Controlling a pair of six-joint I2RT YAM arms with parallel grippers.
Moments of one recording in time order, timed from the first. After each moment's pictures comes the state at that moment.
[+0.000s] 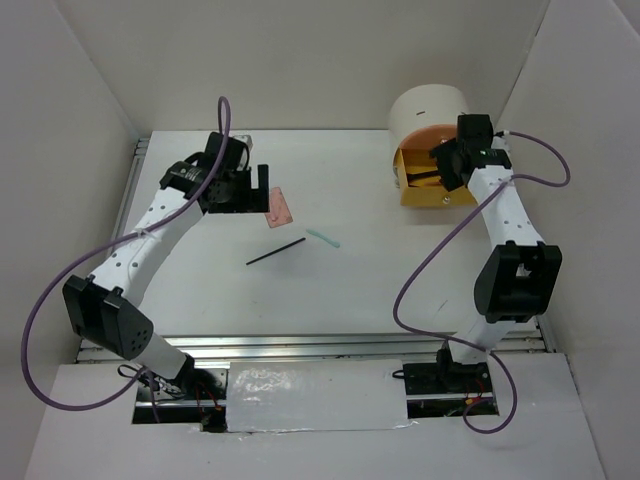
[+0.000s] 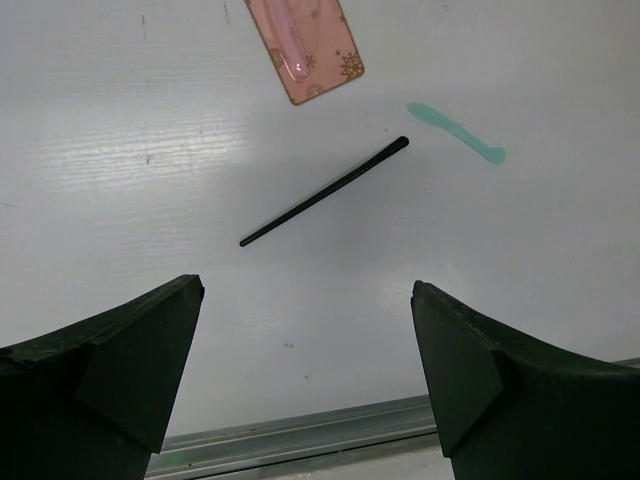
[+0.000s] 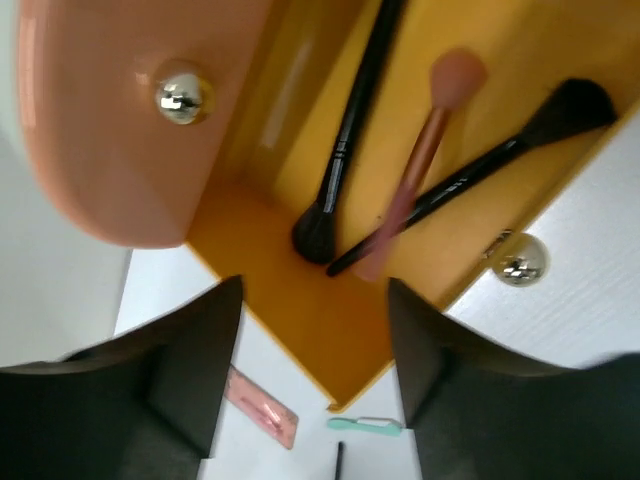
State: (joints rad) left arm -0.38 1.52 1.58 -0.94 -0.08 -0.37; right arm -0.04 1.67 1.54 -0.64 0.18 1.09
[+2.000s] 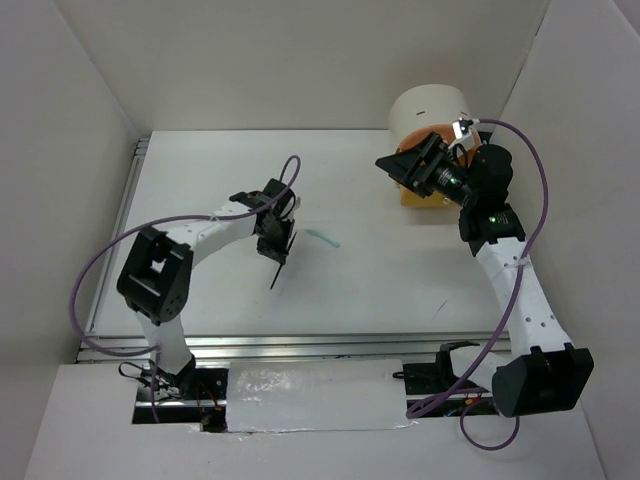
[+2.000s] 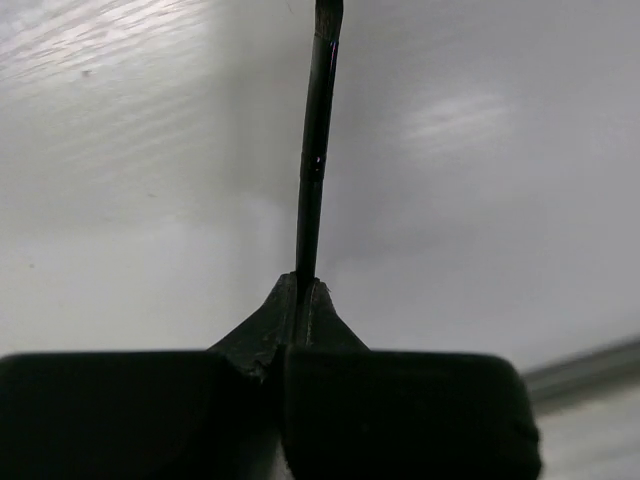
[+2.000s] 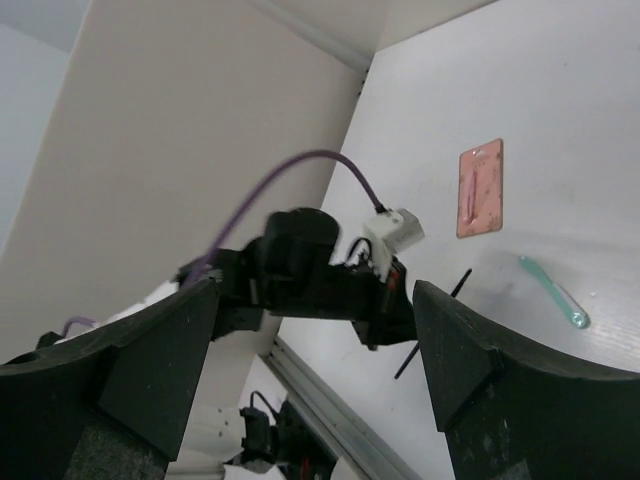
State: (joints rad) left arm -0.52 1.85 1.31 -0.73 0.05 -0.31; right arm 0.08 1.14 1.14 -0.09 -0.63 0.87
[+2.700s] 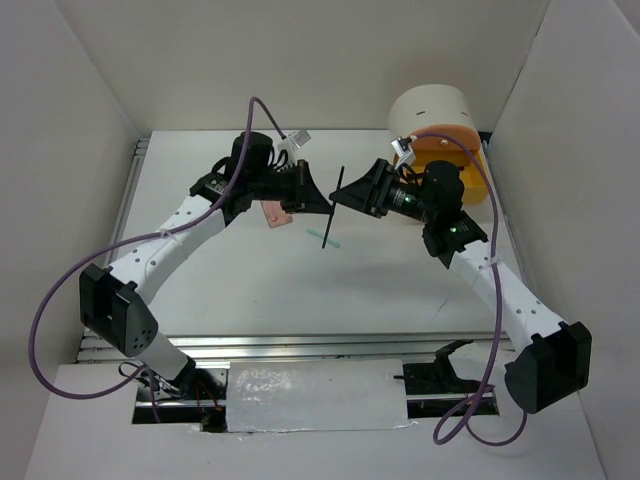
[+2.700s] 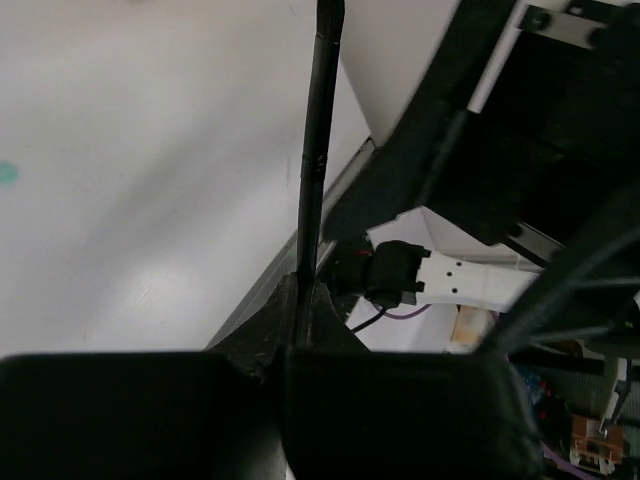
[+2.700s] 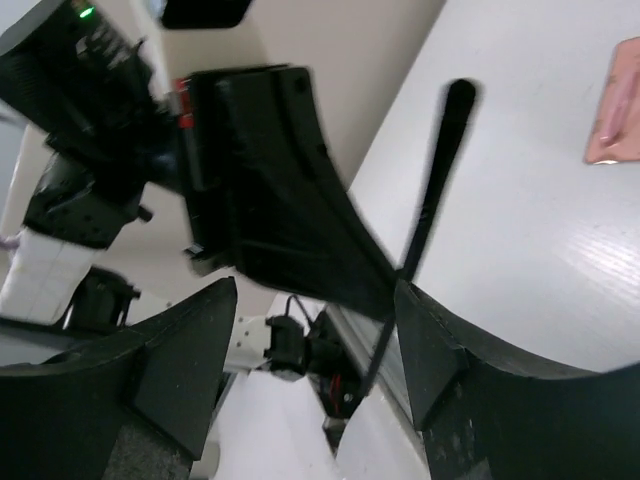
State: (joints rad) left arm -0.52 1.56 1.49 -0.44 0.65 -0.64; right arm 0.36 1.17 1.01 0.10 -0.68 0.91
